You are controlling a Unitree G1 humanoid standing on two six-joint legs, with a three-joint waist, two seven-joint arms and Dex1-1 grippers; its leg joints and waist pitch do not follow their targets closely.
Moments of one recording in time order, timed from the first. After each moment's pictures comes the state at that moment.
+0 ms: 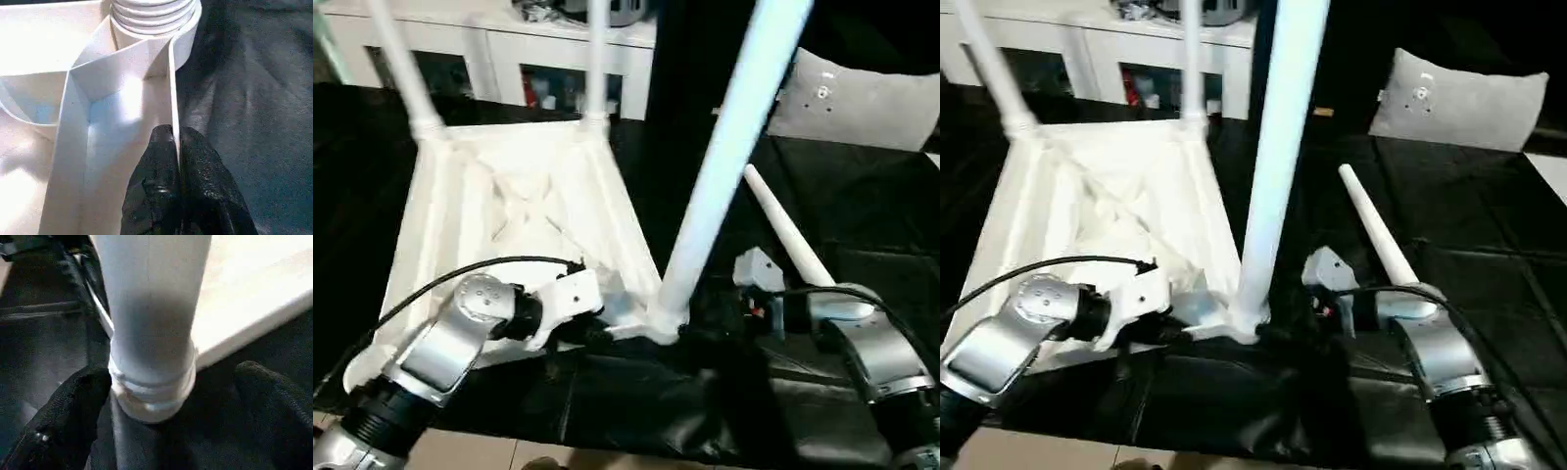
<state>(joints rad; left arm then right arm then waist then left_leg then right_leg) -0.37 0.59 -0.41 -0.03 -0.02 0.42 -1.14 -0.34 -0.48 0.17 0.25 0.16 0.12 1.20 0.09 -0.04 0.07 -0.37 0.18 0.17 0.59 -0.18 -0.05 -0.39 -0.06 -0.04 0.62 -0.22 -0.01</state>
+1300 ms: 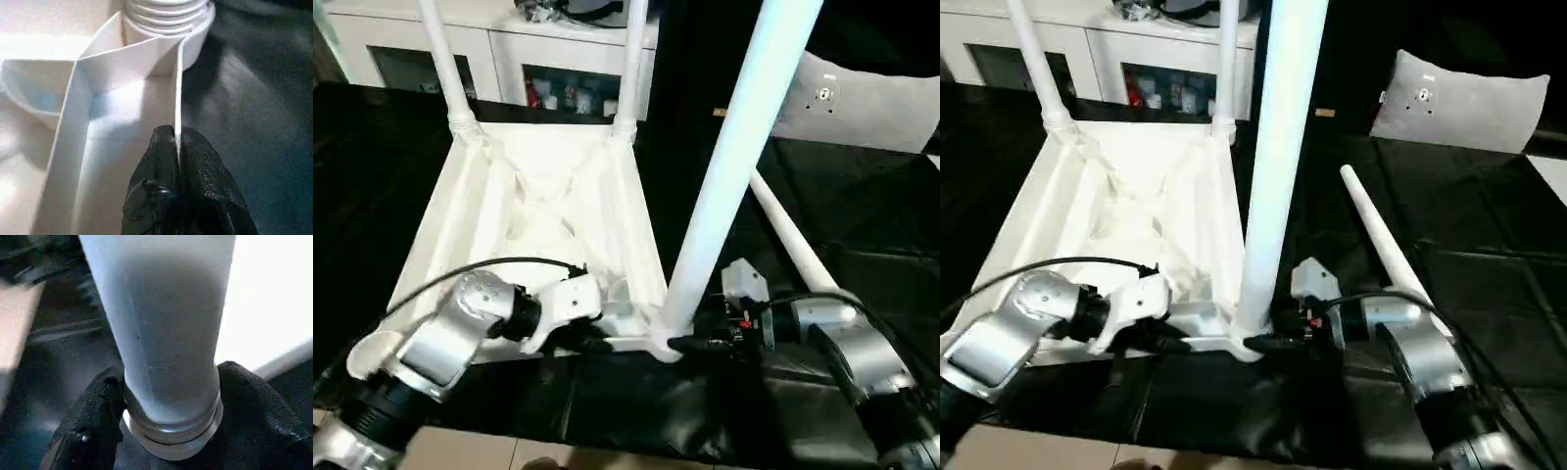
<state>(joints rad) -0.38 0.53 -0.39 -0.04 -0.02 0.56 -1.08 -0.32 -0.40 0.17 0.25 0.20 0.25 1.15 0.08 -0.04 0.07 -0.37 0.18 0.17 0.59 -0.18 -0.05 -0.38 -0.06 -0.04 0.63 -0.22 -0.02</state>
